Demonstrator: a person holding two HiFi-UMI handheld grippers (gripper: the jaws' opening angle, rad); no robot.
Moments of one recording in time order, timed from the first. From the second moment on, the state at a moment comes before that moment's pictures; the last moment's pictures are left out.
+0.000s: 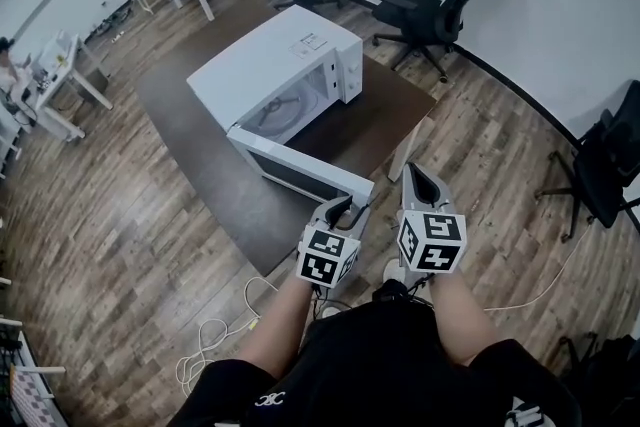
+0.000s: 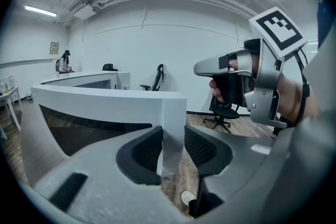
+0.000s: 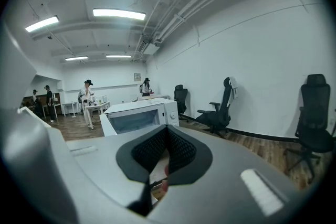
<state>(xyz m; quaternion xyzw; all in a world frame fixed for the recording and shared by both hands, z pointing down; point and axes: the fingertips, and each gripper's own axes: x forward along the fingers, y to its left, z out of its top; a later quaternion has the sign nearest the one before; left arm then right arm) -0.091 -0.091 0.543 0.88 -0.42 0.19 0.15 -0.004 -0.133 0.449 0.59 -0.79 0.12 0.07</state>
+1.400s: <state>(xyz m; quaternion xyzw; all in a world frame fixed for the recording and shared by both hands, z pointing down) -0.055 -0.303 0.538 0.78 -0.58 0.14 0.18 0.081 -0.300 0.459 0.55 -0.82 0.13 0.07</state>
